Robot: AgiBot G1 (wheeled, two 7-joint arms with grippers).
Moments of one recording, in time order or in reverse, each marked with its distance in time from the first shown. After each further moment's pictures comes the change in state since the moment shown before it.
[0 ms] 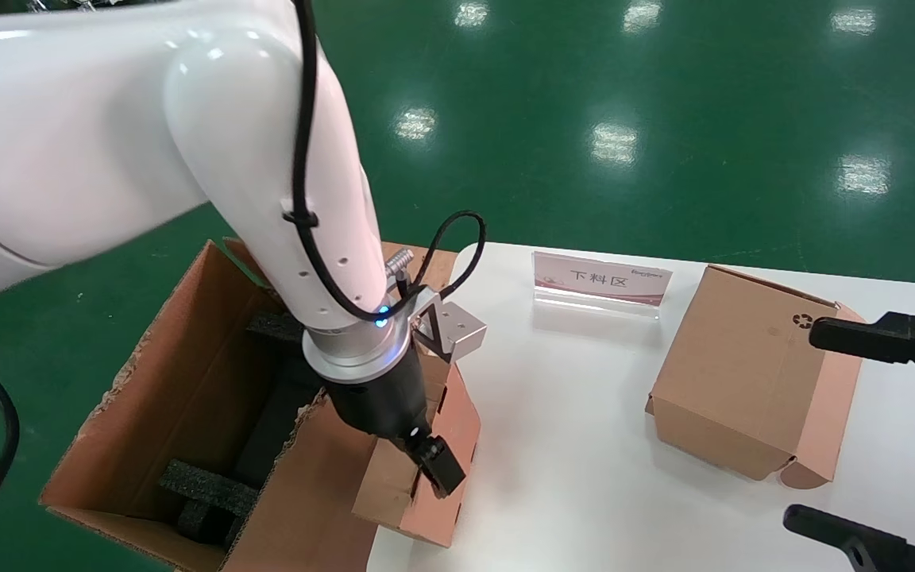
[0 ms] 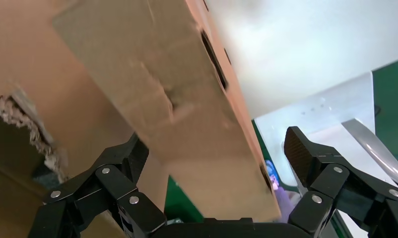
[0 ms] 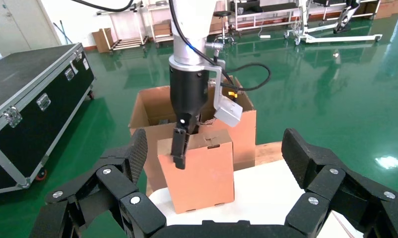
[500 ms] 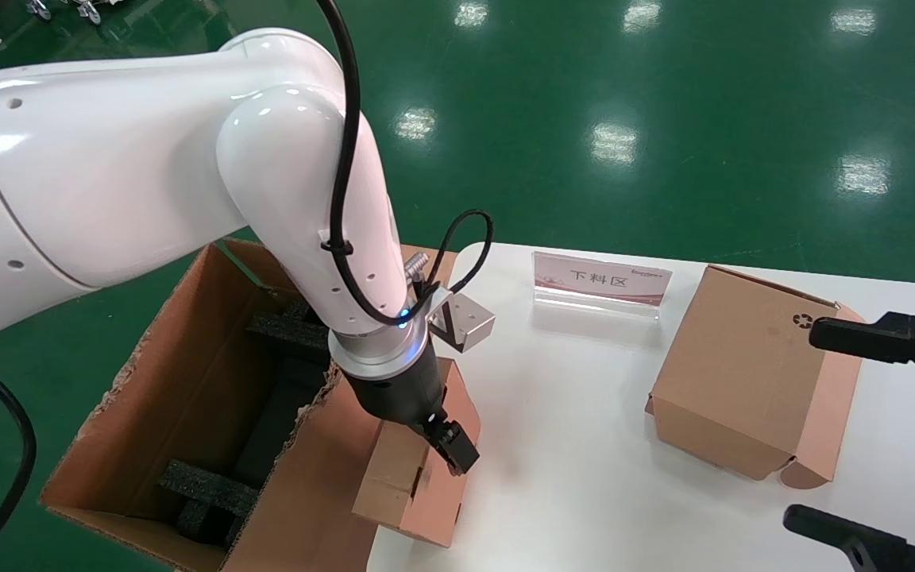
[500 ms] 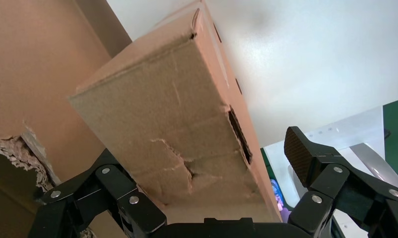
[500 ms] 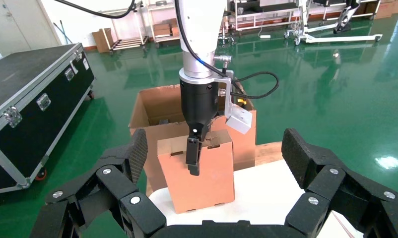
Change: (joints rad) left arm 0.040 0.020 0.022 0.037 0.067 -0.076 -0.008; right arm 0.000 0.000 0.000 0.000 0.000 0.000 0.000
